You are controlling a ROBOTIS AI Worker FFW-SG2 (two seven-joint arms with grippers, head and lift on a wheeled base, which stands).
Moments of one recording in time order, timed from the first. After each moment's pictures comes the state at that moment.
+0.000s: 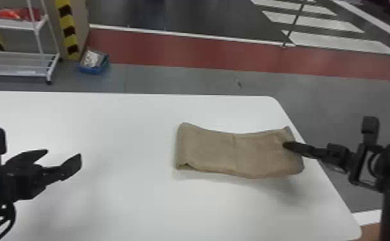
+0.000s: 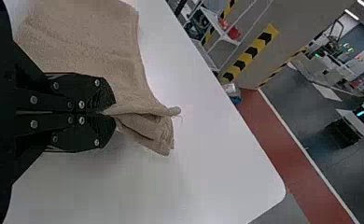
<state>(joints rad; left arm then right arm) 0.11 0.00 0.18 -1.86 -0.06 0.65 -0.54 -0.34 -0.29 -0.64 -1.41 0.20 1.20 1.16</state>
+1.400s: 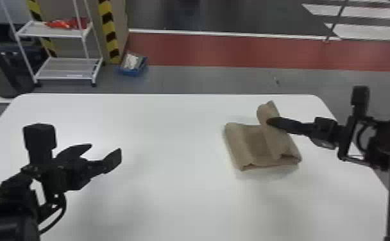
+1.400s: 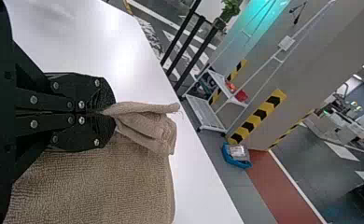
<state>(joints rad) 0.13 0.00 0.19 -1.90 -0.05 0.66 -0.55 -0.40 -0.14 -0.43 -1.51 -0.03 1.31 0.98</state>
